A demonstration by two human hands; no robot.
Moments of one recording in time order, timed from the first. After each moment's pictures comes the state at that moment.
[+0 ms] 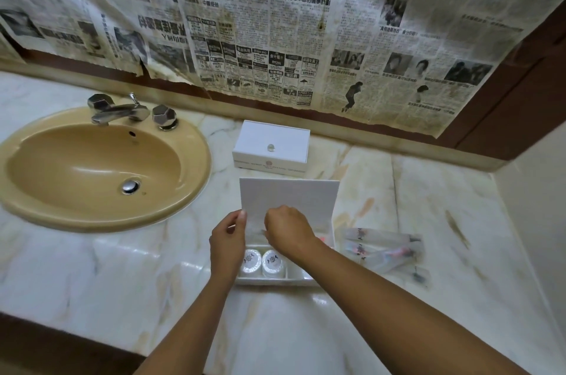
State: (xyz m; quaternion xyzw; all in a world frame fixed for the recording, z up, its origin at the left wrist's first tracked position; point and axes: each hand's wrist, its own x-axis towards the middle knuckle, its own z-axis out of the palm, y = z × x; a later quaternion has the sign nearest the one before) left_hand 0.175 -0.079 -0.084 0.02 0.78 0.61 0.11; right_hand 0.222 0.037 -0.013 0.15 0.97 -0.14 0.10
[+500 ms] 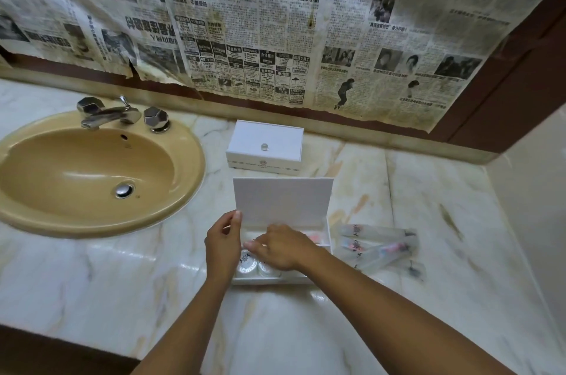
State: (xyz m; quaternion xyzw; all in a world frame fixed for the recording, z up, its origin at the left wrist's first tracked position) left_hand 0.172 -0.079 -0.087 0.03 0.78 0.61 0.11; right_hand 0.243 0.039 -0.026 0.12 0.92 -0.26 0.25
